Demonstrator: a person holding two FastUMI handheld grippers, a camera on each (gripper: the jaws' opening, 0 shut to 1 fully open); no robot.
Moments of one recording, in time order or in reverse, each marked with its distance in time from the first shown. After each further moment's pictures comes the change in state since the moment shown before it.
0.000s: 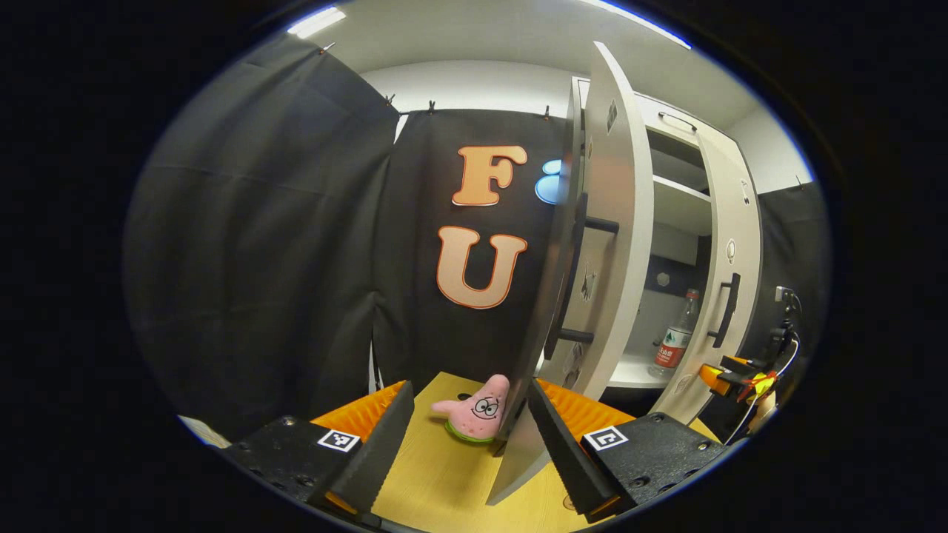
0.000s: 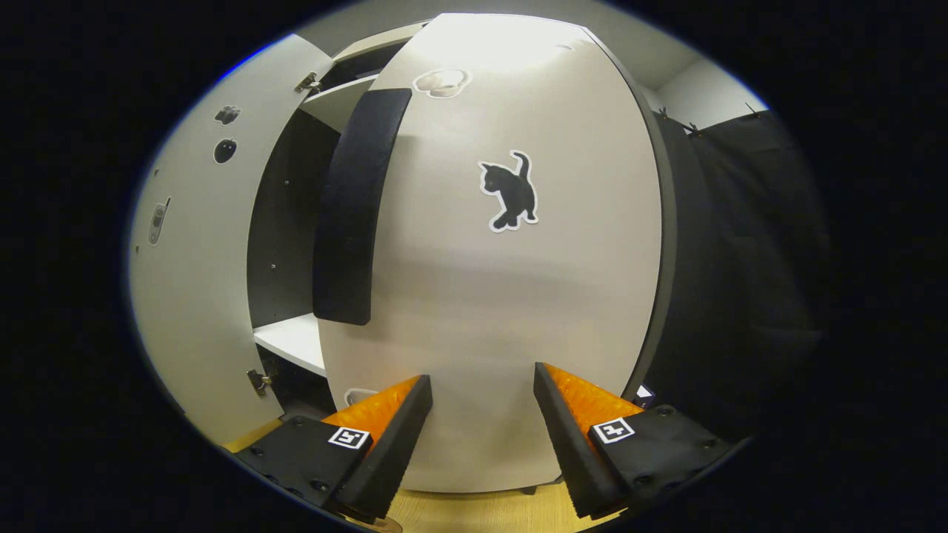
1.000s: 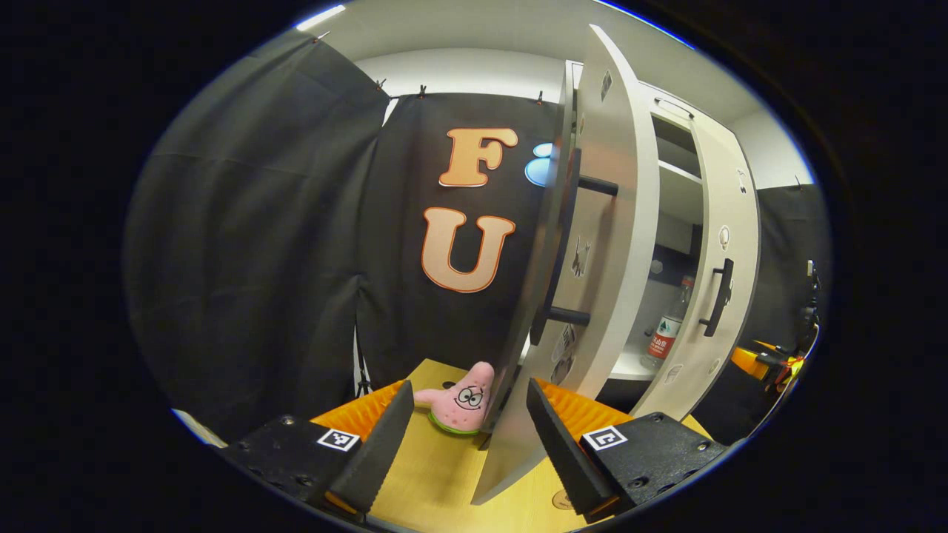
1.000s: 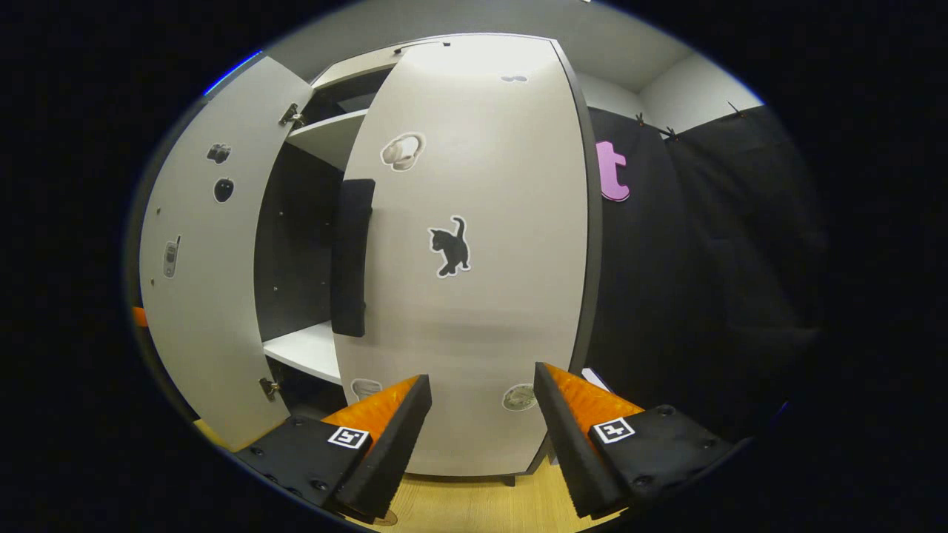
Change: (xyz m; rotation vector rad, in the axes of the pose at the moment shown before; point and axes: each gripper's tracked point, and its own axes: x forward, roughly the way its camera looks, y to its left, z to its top) left arm 0.021 -0.026 -0.026 -0.022 0.055 -0.048; right arm -0.086 -0.043 0.037 0.036 -0.043 -0.046
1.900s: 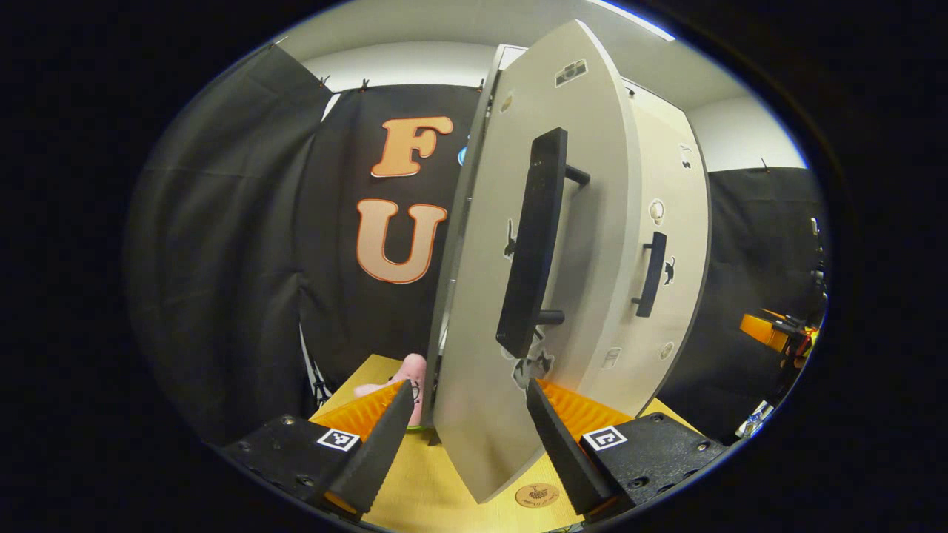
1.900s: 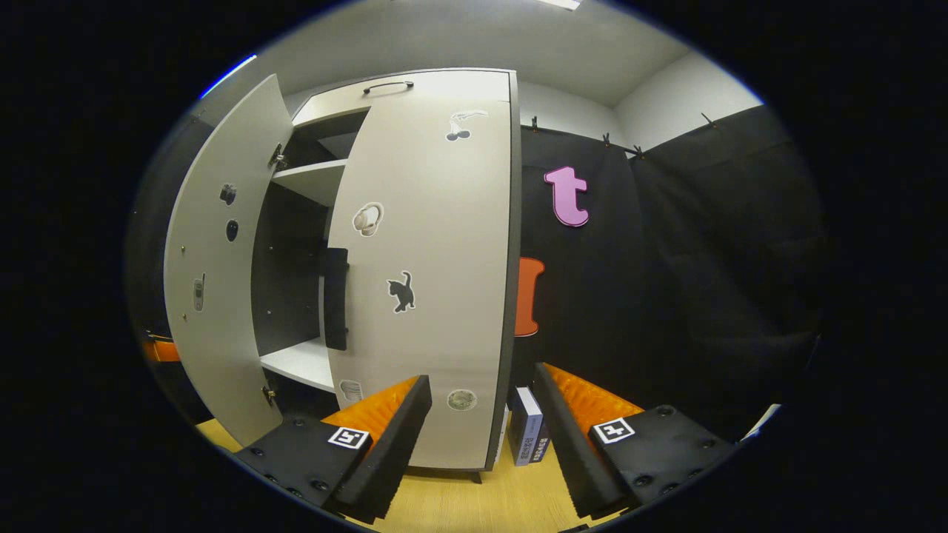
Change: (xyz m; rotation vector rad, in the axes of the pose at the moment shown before) left arm 0.013 -0.107 -0.017 0.061 0.039 -0.207; right arm -0.086 -0.066 0.039 0.007 -0.062 -0.084
